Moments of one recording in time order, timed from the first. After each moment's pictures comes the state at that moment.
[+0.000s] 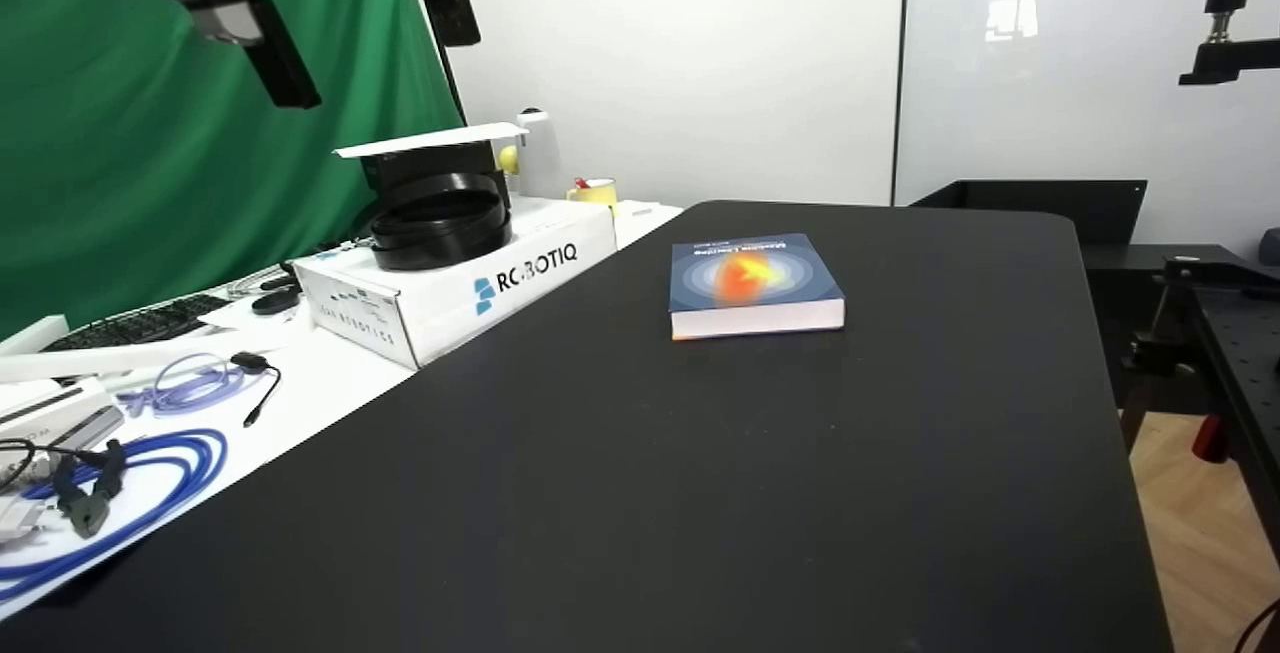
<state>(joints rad) 0.26 0.25 0.28 -1.76 -0.30 2.00 0.59</state>
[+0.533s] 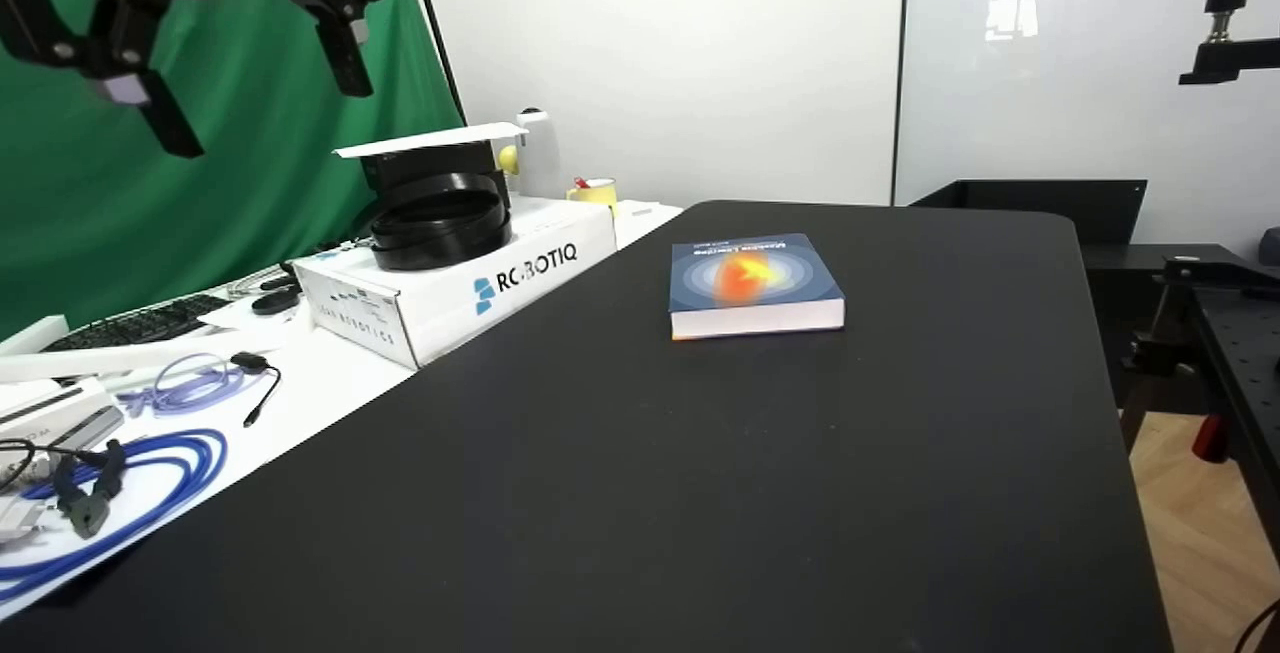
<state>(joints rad) 0.34 0.45 0.18 -1.54 -0.33 2.07 0.57</state>
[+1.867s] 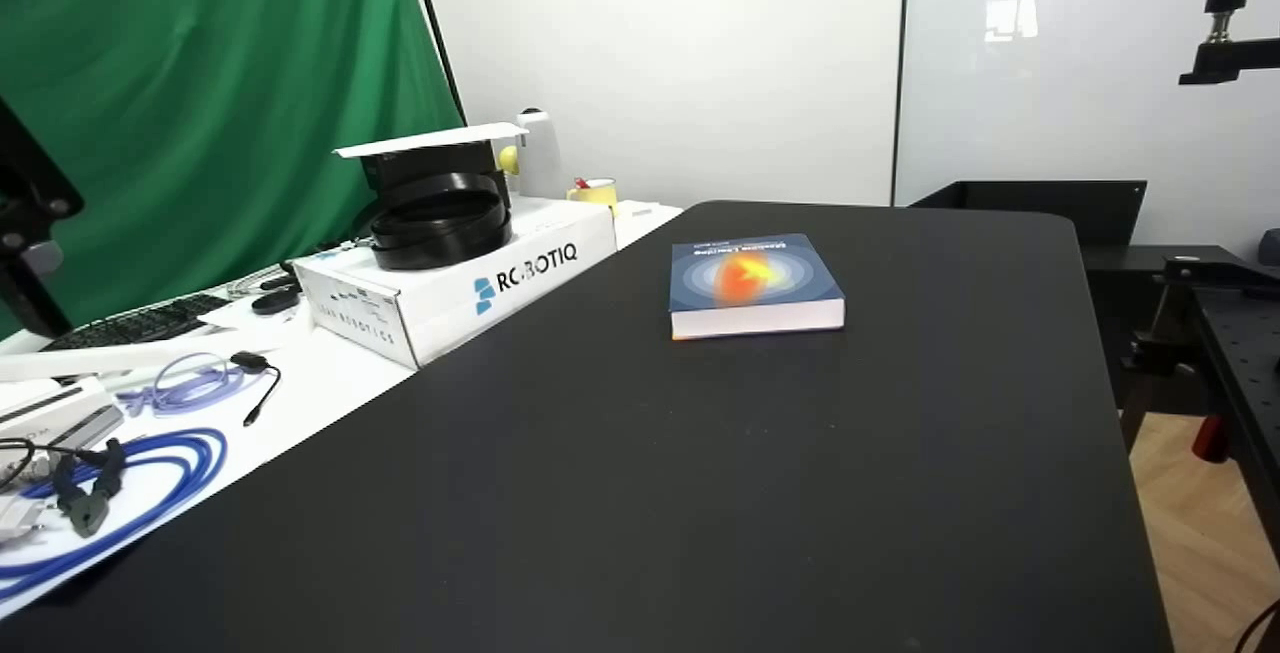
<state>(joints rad) 0.55 0.81 0.15 -1.11 -0.28 2.02 0.55</state>
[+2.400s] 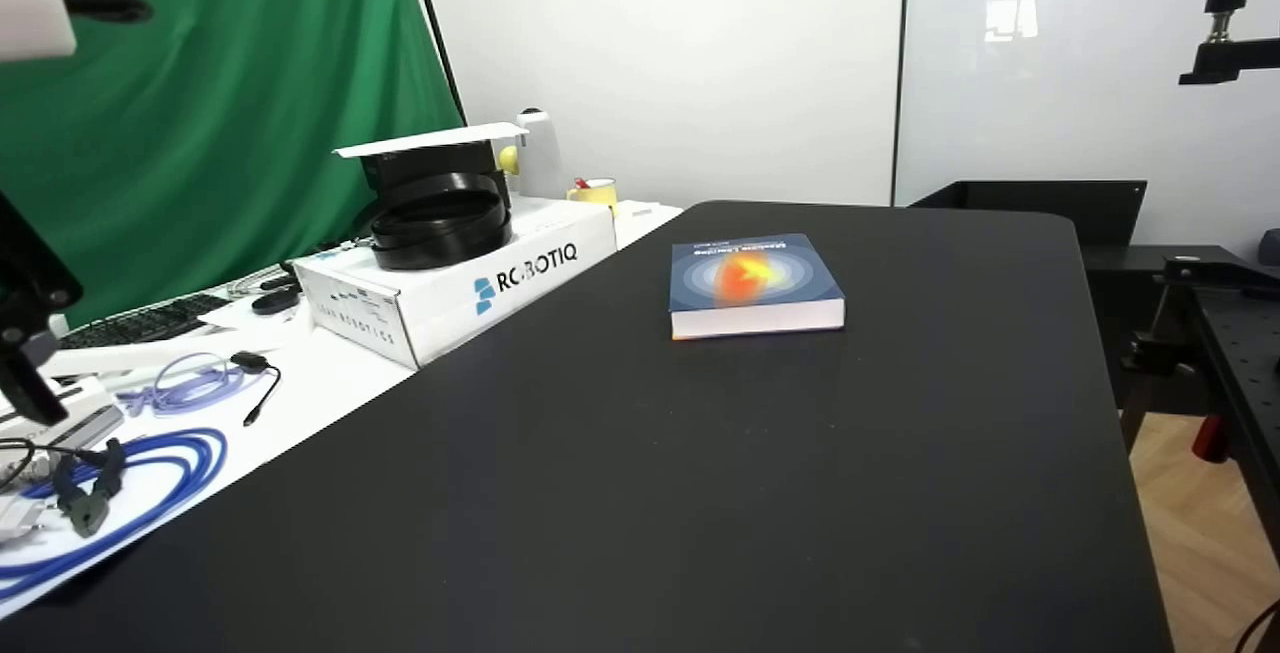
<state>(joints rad) 0.56 0.86 0.15 -1.12 -0.28 2.10 0.55</state>
